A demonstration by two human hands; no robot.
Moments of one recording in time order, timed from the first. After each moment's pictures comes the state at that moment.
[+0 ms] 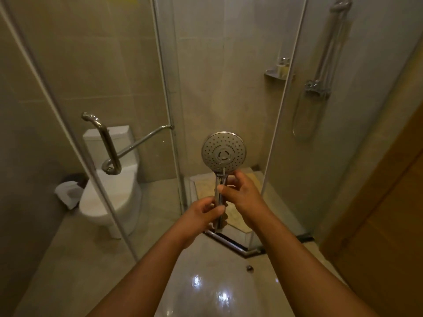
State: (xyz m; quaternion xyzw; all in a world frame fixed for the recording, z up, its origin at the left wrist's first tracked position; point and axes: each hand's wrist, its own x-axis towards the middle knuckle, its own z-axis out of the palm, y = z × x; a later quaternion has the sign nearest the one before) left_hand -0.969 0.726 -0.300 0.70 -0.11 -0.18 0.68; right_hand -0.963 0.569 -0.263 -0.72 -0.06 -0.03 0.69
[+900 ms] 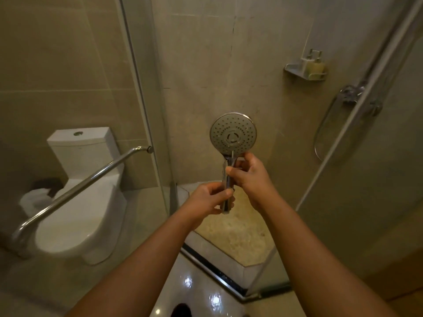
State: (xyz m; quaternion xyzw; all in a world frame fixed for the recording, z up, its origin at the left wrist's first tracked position) left_hand -0.592 0.646 -0.297 0.71 -0.07 -0.19 0.67; right_hand -0.583 0.499 -0.249 -0.72 -0.03 -0.03 0.69
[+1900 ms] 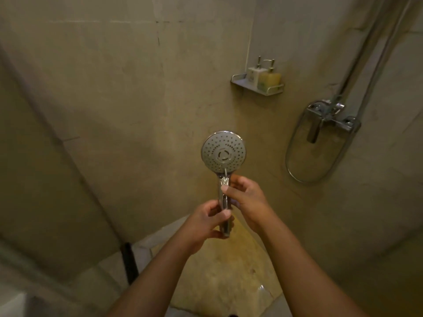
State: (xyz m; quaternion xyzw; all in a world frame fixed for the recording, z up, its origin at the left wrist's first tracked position) left_hand -0.214 0.576 -0.299 0.62 -0.18 -0.35 0.68; right_hand -0.246 0.434 -0.265 -0.66 0.14 -0.11 0.73
